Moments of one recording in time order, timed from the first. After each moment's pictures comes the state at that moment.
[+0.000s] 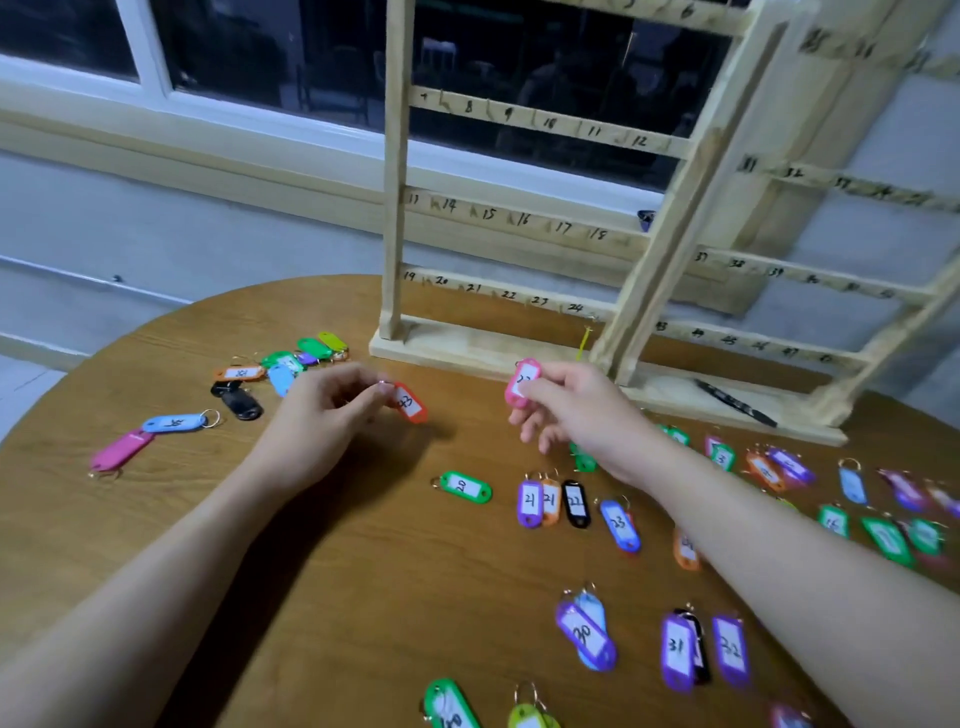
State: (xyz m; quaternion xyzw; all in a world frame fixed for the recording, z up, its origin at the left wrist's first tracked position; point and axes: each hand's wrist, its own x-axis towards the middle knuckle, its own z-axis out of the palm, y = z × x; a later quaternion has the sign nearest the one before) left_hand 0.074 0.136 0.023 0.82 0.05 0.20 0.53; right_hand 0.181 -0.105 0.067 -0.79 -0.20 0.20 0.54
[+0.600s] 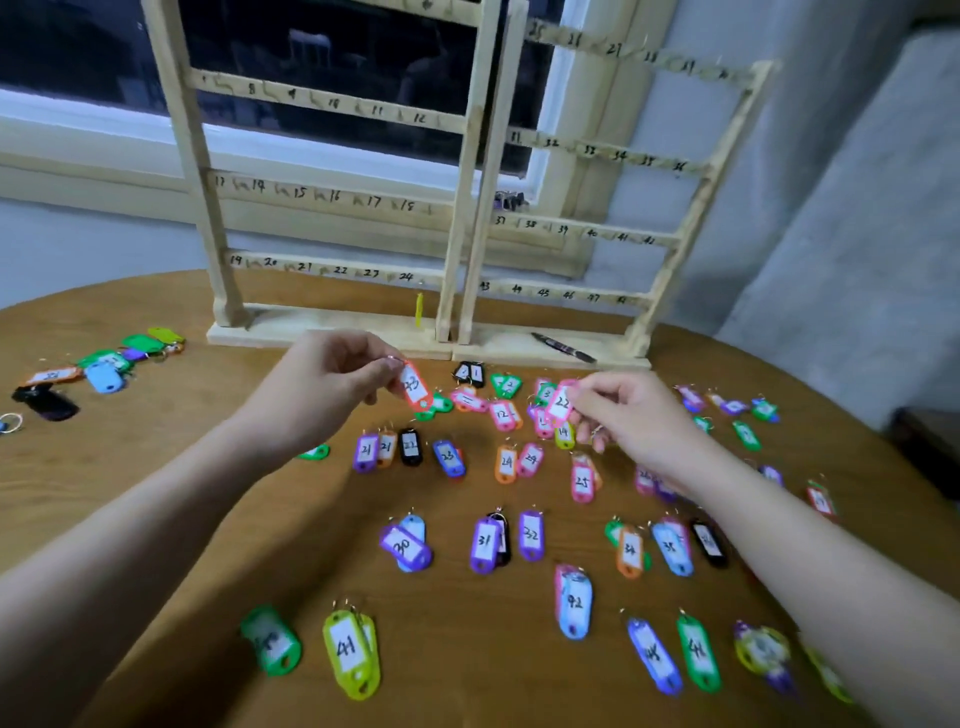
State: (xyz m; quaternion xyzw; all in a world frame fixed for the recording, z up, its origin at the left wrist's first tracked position) left_hand 0.078 -0.014 0.080 0.84 -0.07 0.13 0.53; right_hand 0.129 -0.319 0.081 -0.85 -0.12 0.04 0.50
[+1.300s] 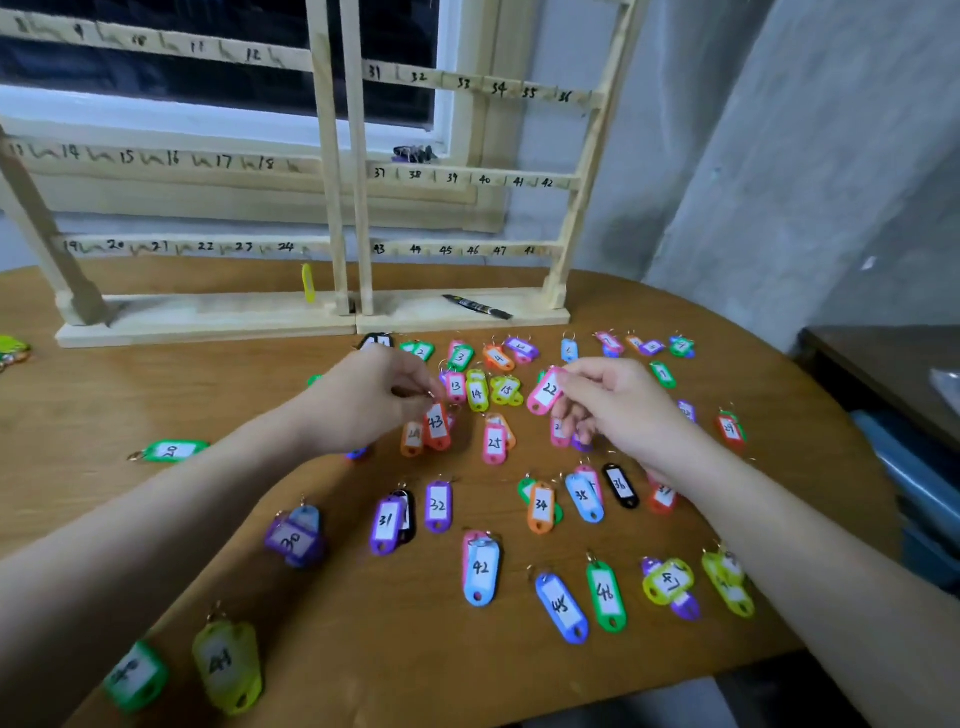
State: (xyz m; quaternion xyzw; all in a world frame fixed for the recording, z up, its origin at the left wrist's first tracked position) left_hand 0.124 -0.123 0.059 0.91 -0.17 -0.03 0.37; right_hand 0.105 -0.391 0.072 -0.84 -0.02 0.04 0.54
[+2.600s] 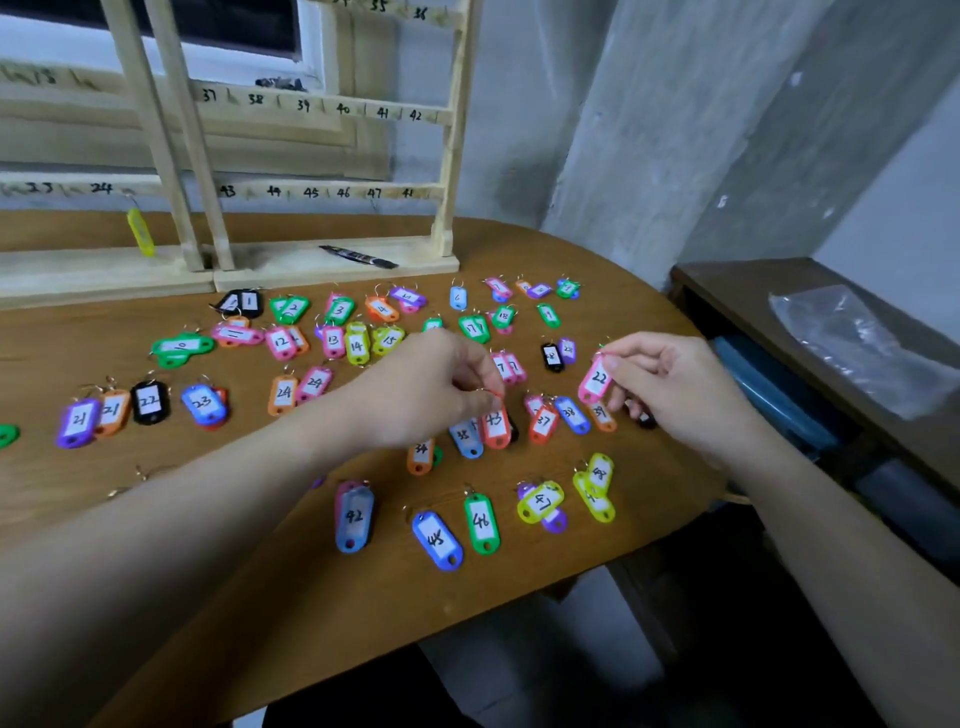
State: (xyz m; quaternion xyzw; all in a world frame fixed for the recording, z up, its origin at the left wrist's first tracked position) left_hand 0.087 -0.264 0.065 0.86 -0.29 -0.11 0.40; right_hand 0.029 -0.518 0.080 -0.89 0.03 -0.08 0.45
